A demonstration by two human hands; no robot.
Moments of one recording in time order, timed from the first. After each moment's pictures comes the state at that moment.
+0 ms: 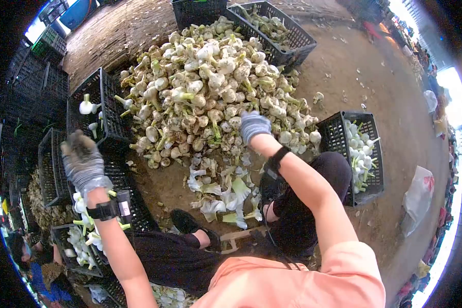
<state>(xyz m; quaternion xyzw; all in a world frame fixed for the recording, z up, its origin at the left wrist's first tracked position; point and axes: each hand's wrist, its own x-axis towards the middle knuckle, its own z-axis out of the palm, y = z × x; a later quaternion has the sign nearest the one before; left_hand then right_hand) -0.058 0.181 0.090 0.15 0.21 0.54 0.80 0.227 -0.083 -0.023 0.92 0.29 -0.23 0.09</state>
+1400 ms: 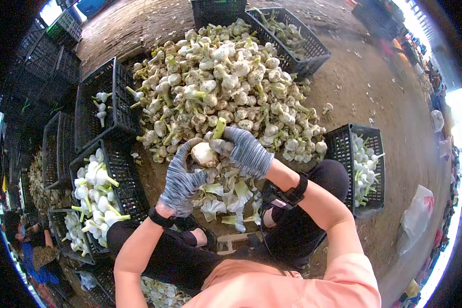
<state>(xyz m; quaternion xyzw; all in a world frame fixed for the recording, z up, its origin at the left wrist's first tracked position) -0.002 0.009 0.030 0.61 0.20 0.16 0.75 0.149 -0.094 0.059 0.66 0.36 -0.40 -0.53</state>
